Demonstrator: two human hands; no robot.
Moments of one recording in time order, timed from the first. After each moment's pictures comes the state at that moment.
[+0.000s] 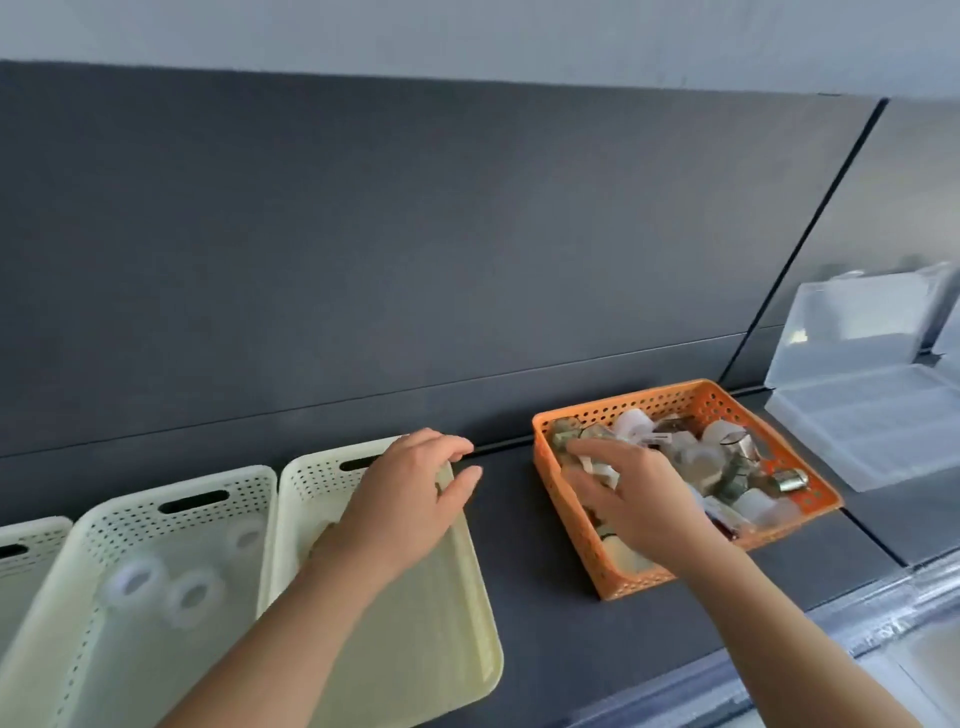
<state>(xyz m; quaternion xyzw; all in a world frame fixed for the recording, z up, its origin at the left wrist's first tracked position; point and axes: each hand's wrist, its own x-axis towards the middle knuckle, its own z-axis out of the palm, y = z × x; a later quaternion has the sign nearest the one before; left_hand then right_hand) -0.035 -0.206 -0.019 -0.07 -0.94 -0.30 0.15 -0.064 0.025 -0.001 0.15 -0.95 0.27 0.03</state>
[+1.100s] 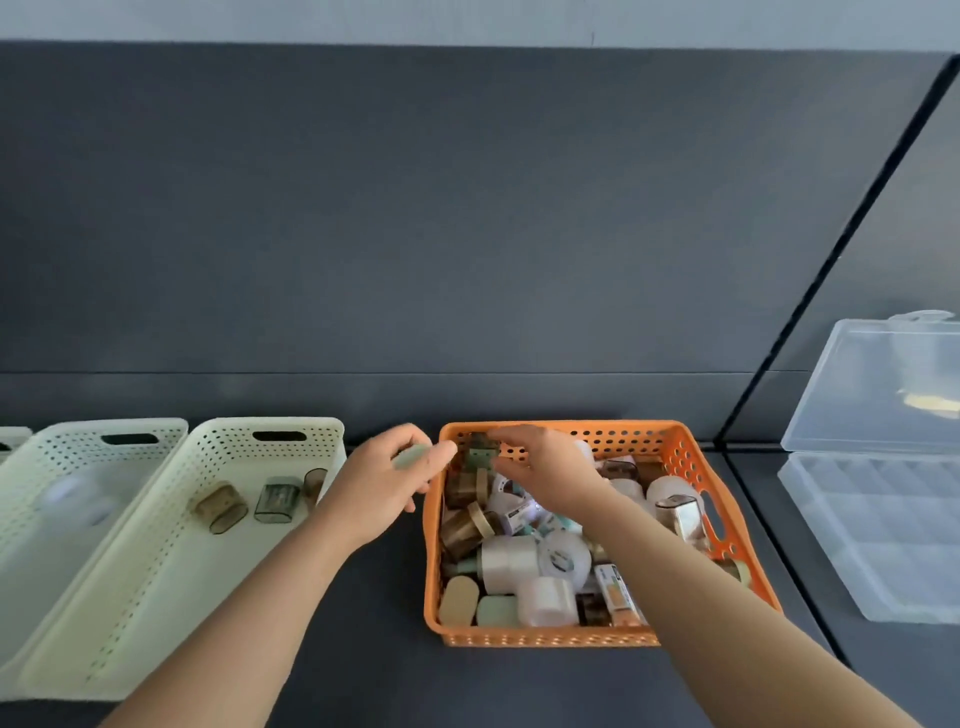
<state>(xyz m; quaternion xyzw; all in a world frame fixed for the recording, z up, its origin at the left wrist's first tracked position) -0.088 -0.066 -0.021 0.16 -0.88 -0.45 0.06 -0.219 0.099 -0.062 0.35 -0.89 0.29 -0.10</state>
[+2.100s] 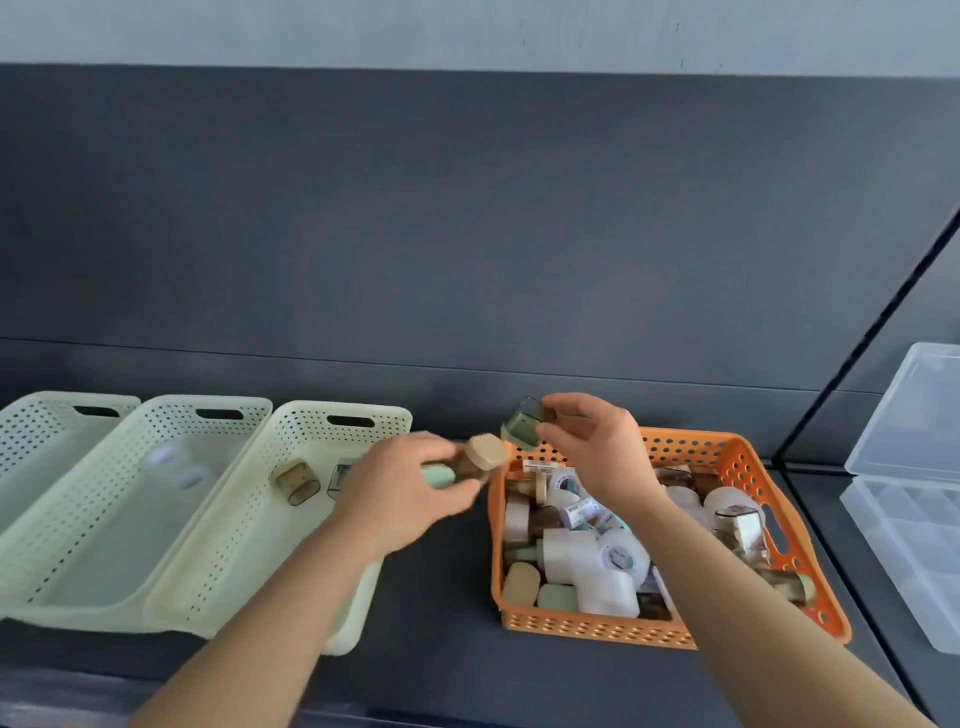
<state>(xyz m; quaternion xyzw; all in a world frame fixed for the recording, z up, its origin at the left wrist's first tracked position) -0.042 -0.097 -0.019 0.14 -0.93 -0.31 0.12 -0.187 0.078 -0.035 0.24 -0.78 0.57 -0.06</state>
